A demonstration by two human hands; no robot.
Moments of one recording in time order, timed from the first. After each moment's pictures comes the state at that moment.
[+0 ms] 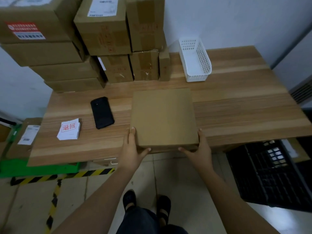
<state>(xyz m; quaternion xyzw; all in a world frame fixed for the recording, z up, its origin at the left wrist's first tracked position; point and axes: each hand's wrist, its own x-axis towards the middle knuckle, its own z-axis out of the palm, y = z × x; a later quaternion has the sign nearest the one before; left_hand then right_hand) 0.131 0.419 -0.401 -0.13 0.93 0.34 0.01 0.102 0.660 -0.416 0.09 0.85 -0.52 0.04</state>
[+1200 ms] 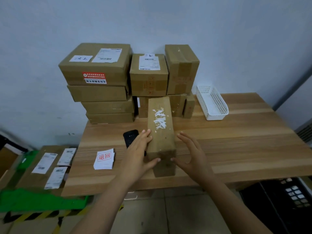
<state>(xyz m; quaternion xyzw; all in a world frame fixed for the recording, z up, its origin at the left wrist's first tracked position) 0.112 0.279 -0.293 0.10 0.92 0.35 -0.16 0.084 0.503 -0.292 -0.21 0.89 -0.40 -0.09</state>
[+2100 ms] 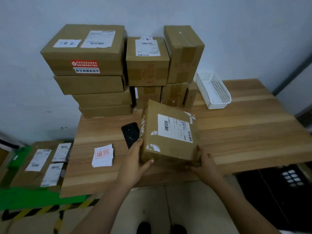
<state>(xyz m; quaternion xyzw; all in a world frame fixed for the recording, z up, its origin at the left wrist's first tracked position) 0.111 0.253 -0.351 -0.01 0.89 0.45 -0.02 0.081 0.526 -0.359 0.08 0.92 -0.35 0.16</state>
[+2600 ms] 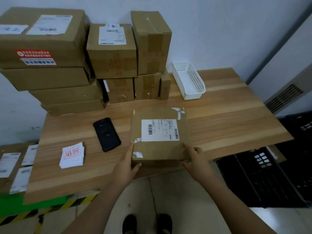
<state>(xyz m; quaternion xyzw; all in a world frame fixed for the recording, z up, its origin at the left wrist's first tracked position) 0.109 0.319 -0.408 -0.03 0.91 0.41 0.10 0.099 0.590 -0.363 0.06 0.95 -0.27 0.14</state>
